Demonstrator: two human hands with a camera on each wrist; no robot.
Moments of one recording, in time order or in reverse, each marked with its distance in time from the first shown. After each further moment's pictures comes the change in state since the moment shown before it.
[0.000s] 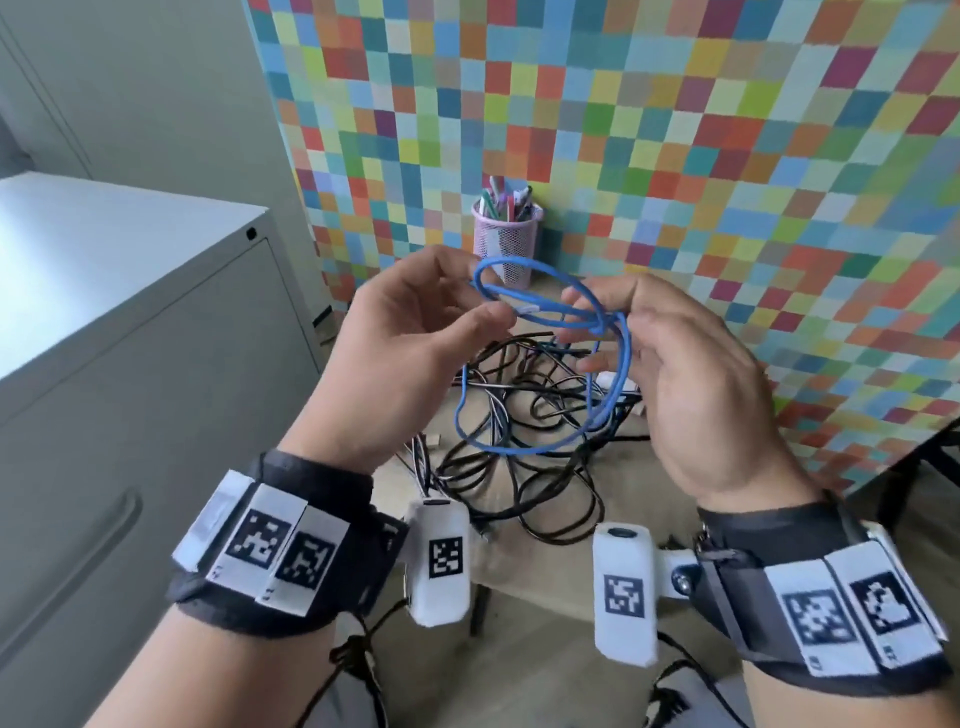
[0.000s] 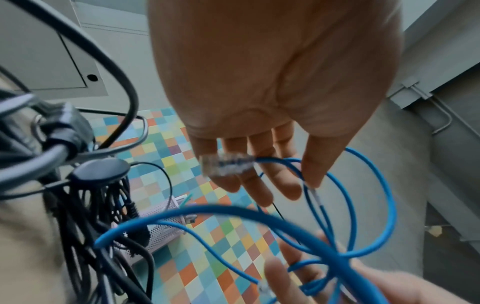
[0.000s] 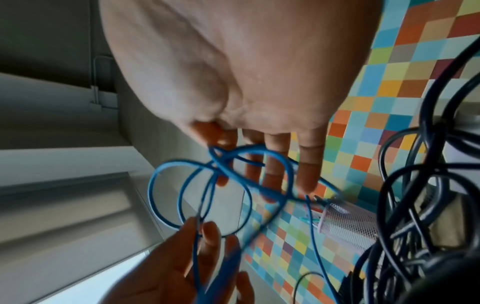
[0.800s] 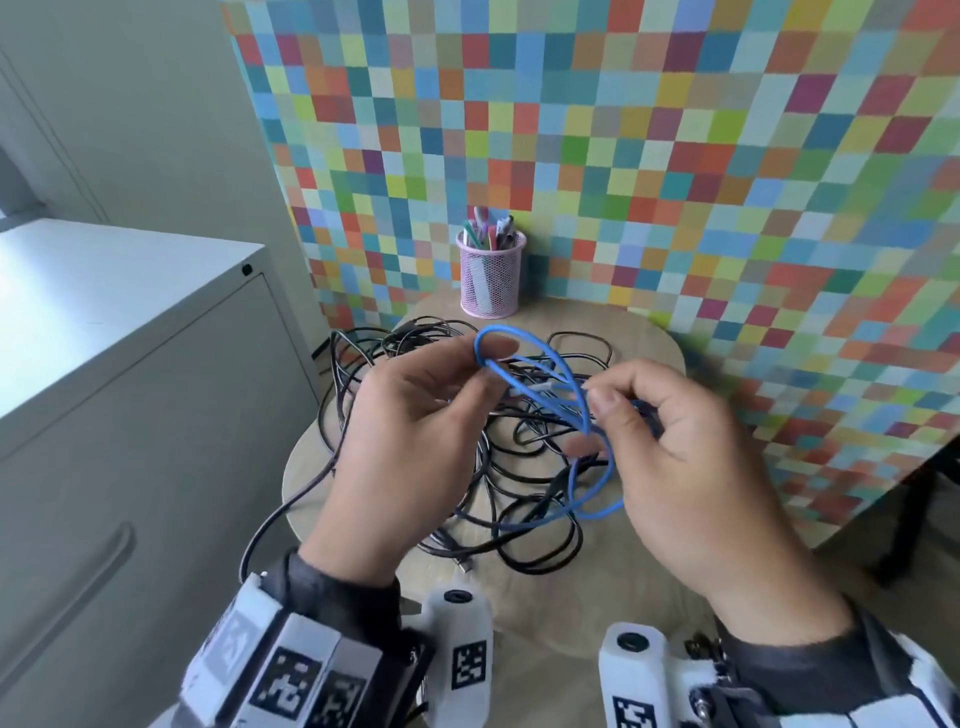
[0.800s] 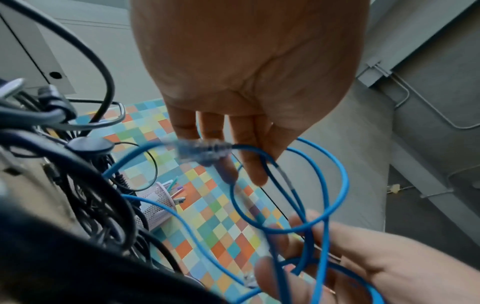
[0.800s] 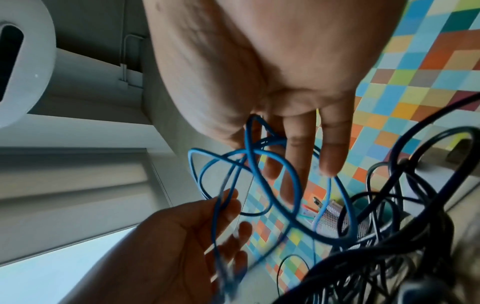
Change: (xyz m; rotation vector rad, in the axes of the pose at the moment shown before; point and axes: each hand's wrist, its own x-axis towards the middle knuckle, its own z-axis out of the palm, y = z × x) left_hand -0.027 0.008 0.040 0.156 0.136 -0.048; right_hand -0.042 -0.009 -0.007 -0.271 0.088 0.057
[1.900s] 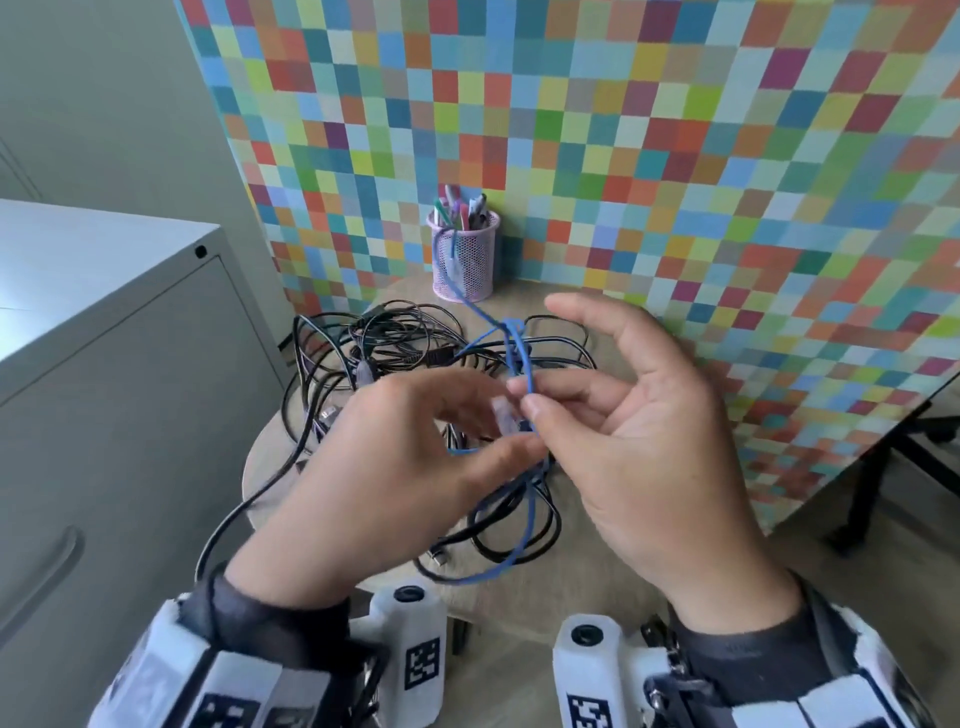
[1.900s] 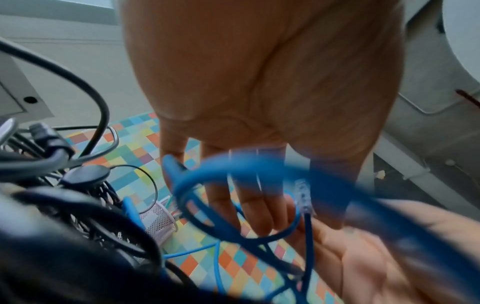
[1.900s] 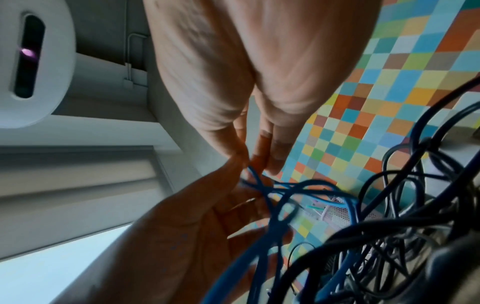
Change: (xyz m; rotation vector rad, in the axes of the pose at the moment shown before) left_hand -0.009 0.003 -0.010 0.471 -0.296 0.015; right_hand -0.002 -0.011 0.017 0.342 0.022 -0.050
